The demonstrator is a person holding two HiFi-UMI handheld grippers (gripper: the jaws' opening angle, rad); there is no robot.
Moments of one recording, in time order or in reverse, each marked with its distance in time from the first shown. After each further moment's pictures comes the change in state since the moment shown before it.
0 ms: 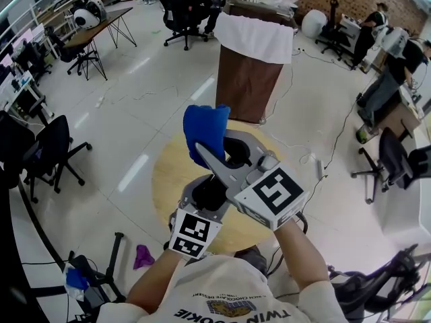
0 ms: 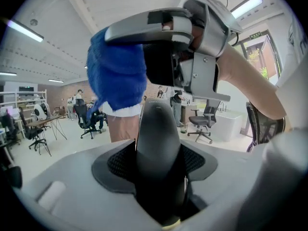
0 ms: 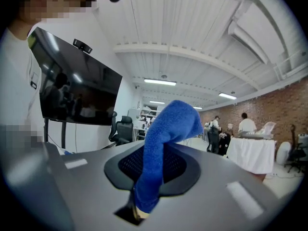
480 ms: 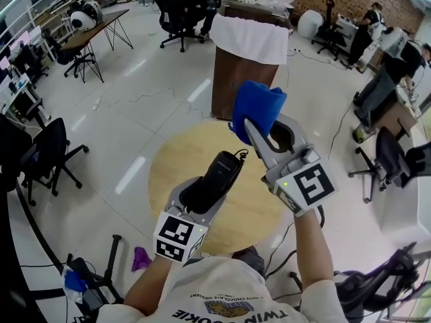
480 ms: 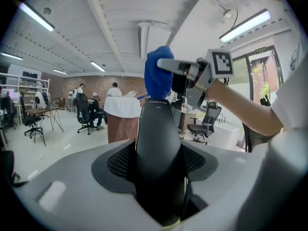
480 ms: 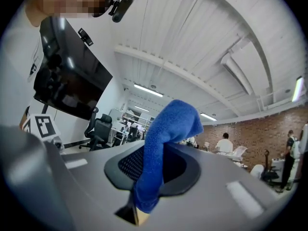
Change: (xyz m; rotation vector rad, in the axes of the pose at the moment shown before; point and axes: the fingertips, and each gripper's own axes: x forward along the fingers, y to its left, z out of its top) left arm -0.022 0.006 0.013 -0.122 -0.043 -0.032; right arm -0.067 -0.086 0.011 -0.169 -0.092 -0.252
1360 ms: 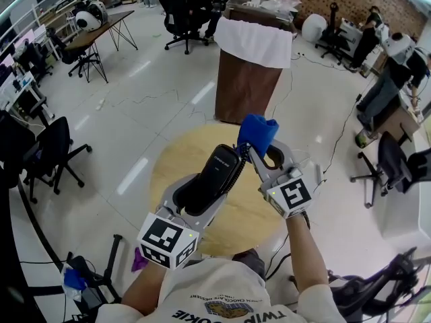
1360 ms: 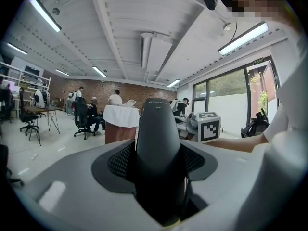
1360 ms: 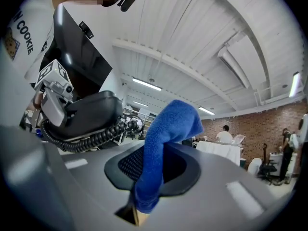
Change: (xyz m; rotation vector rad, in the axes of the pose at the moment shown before) left arm -0.027 -0.002 0.048 -0.037 -0.111 -0.025; right arm -0.012 0.007 -0.105 0.019 0.053 -0.014
